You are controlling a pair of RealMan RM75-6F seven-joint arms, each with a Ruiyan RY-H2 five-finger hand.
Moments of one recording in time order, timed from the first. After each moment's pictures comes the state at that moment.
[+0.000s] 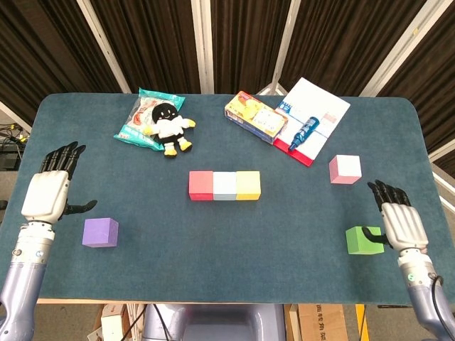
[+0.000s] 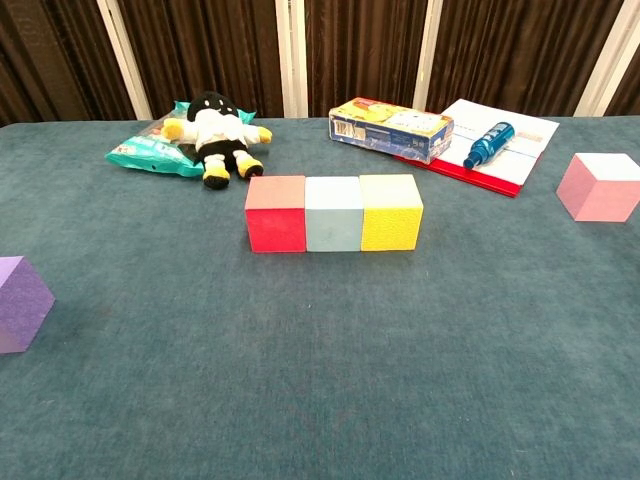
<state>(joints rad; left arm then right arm) -0.52 -1.05 -0.16 -2.05 0.98 1.40 0.36 0.35 -0.95 0.12 -1.93 -1.02 1.15 -0.26</state>
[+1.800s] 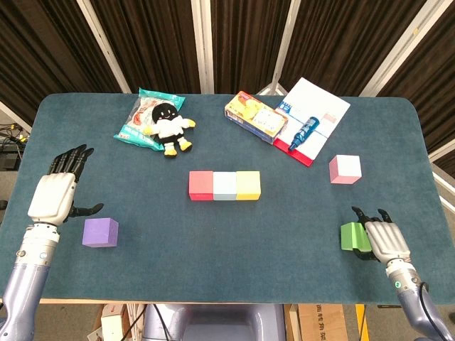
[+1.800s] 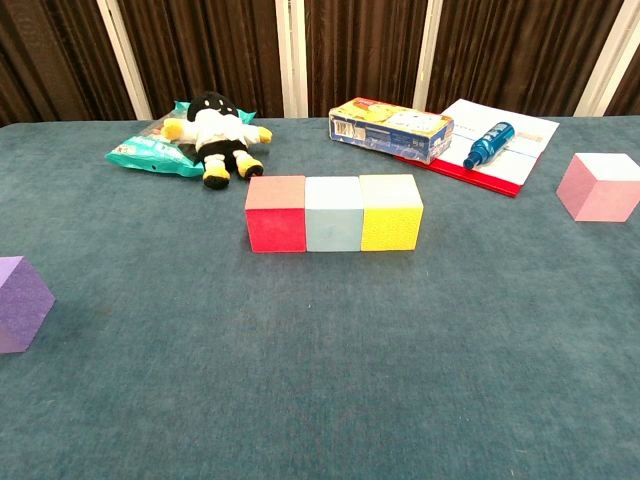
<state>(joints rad) -0.49 -1.05 -0.20 -2.07 1.01 1.34 0.36 0.38 -1.07 0.04 -1.79 -1.05 1.02 -0.28</state>
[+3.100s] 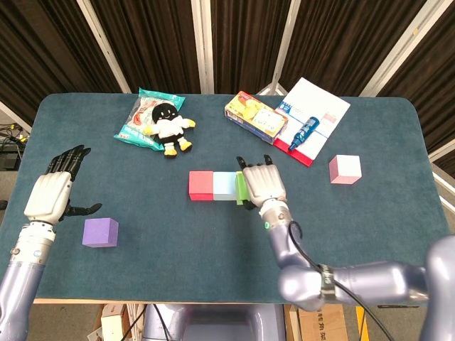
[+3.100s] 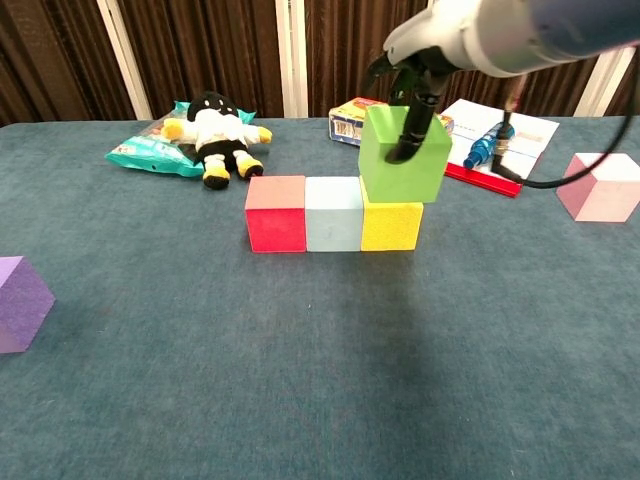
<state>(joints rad) -0.47 -1.01 -0.22 -2.07 0.98 1.28 0.28 1.28 -1.37 0.43 -1.95 0.07 1.30 -0.96</state>
